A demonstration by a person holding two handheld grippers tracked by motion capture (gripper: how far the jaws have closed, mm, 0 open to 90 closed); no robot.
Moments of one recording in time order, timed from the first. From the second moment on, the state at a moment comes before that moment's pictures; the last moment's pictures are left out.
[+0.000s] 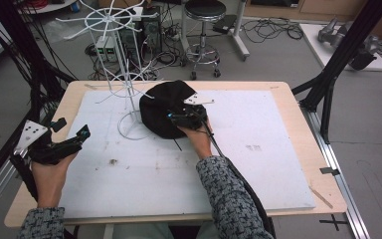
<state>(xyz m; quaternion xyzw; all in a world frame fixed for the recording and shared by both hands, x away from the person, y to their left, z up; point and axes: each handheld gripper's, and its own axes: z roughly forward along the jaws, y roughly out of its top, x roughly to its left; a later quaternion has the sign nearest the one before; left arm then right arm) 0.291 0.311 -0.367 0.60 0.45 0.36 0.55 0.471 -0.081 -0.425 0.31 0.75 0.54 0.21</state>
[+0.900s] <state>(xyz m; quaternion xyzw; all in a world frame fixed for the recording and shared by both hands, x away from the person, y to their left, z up) 0.290 0.314 -0.365 0.59 0.45 0.37 0.56 0.461 -0.107 -0.388 0.31 0.71 0.57 0.26</state>
